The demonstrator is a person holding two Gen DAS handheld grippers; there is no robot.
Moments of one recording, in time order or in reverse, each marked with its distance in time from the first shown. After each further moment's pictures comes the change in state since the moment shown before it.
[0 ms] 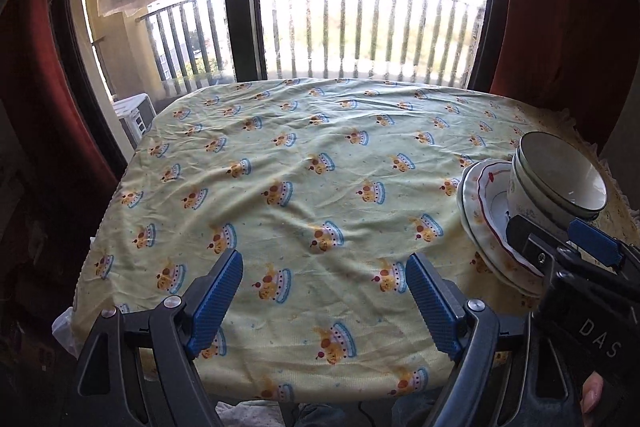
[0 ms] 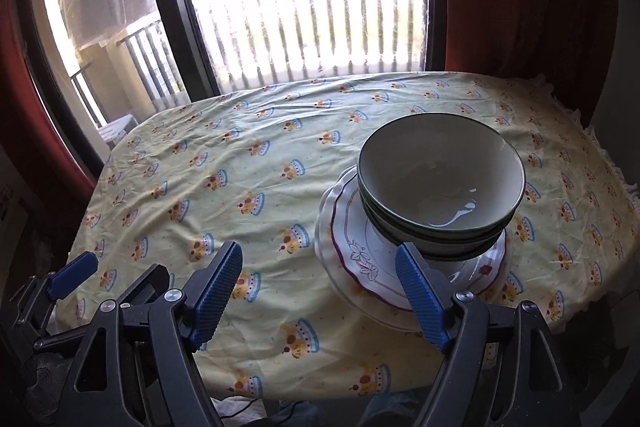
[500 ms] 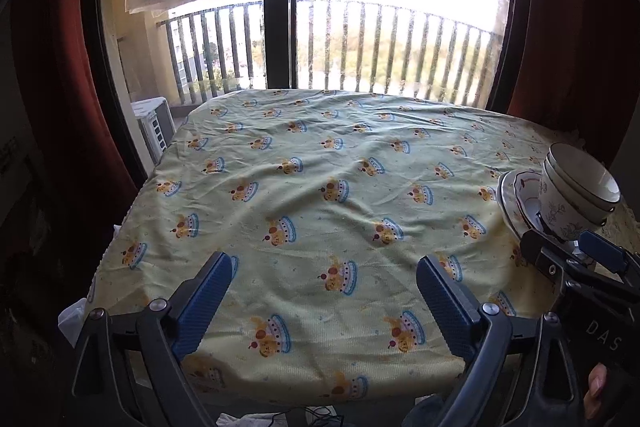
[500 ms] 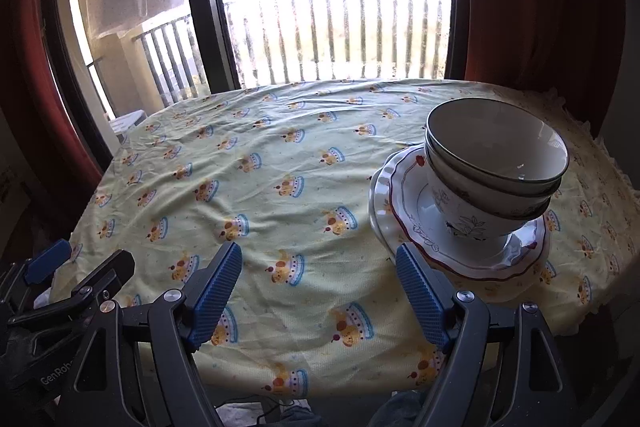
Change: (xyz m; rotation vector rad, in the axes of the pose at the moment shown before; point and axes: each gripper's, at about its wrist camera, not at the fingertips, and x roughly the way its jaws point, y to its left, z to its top) left arm -0.007 0.060 -0.028 -0.061 -0.068 -0.003; right arm 0.004 0.044 -0.033 -0.051 -0.058 -0.006
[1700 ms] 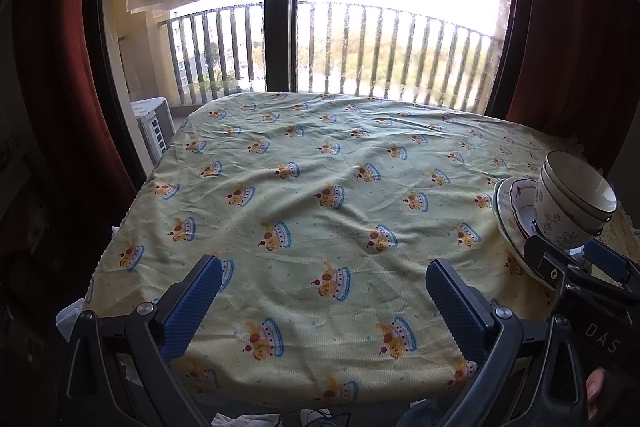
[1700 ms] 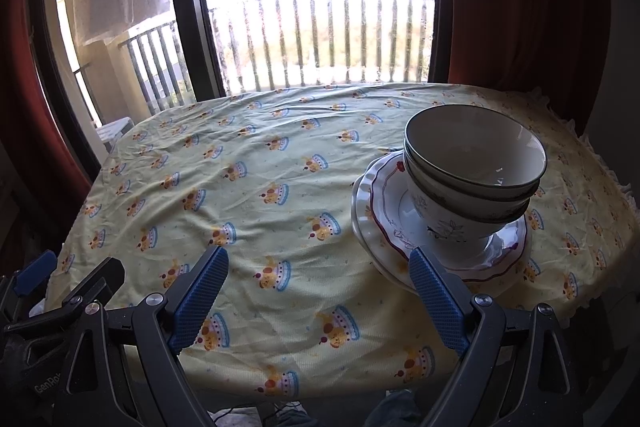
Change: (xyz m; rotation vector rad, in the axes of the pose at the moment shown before) left arm -0.002 -0.004 0.004 -0.008 -0.014 -0.001; right arm -0.004 -0.007 0.004 0.024 0.000 -0.042
